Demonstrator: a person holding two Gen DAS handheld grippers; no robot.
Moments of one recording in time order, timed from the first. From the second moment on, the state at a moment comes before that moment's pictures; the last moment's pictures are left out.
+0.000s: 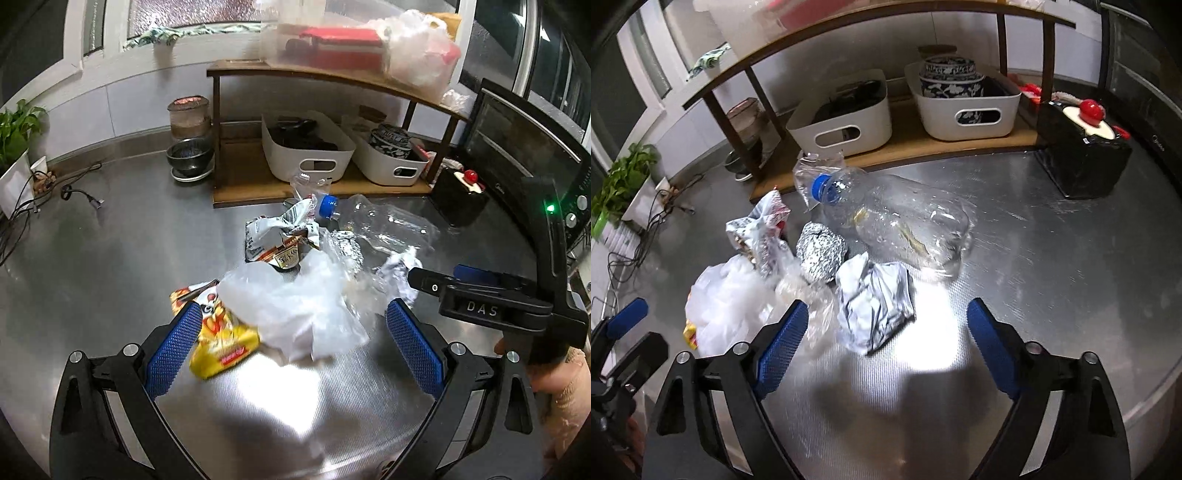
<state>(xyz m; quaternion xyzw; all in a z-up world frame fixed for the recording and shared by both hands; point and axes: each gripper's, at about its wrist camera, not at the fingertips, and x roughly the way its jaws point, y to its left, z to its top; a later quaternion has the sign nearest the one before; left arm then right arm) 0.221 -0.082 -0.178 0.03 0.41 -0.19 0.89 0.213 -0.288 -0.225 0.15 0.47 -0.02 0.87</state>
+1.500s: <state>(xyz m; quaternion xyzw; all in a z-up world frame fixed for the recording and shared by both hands) 0.113 -0.054 -0.133 0.02 0.38 -0.22 0.90 0.102 -0.261 -0.174 0.14 0.44 0.03 0.89</state>
